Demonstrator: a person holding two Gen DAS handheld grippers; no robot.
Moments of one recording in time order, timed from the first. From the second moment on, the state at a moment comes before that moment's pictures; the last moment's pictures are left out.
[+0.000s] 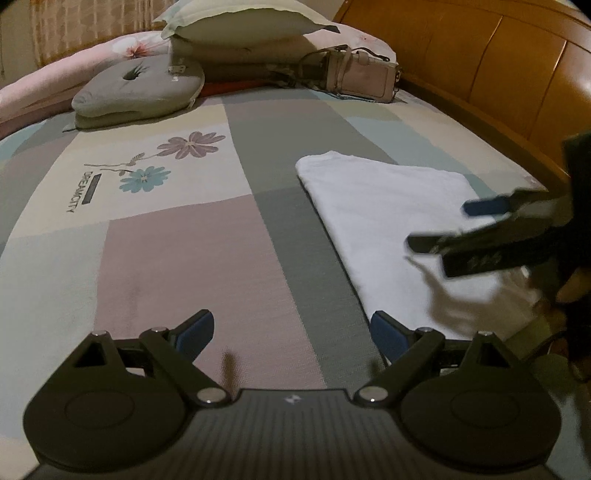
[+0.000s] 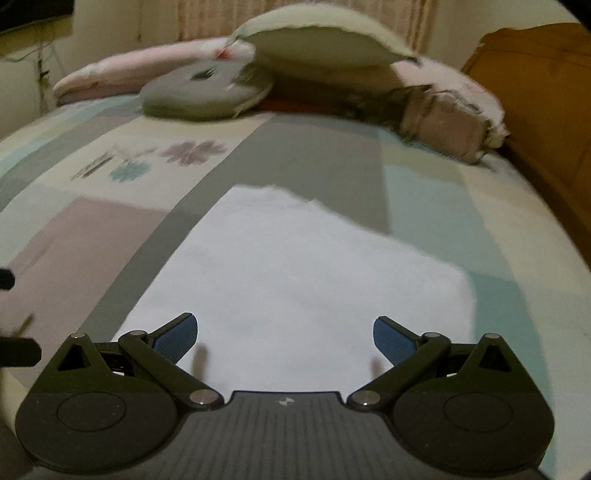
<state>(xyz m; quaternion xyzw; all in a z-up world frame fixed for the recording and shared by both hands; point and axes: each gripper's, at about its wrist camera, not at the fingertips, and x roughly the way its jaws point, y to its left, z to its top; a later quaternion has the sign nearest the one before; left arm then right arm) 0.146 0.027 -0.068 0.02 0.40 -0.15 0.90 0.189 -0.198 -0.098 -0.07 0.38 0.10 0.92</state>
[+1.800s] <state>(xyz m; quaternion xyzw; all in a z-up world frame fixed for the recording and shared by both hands) 0.151 0.052 -0.087 0.02 0.41 -0.12 0.90 0.282 -0.195 -0.089 0.00 0.36 0.08 0.93</state>
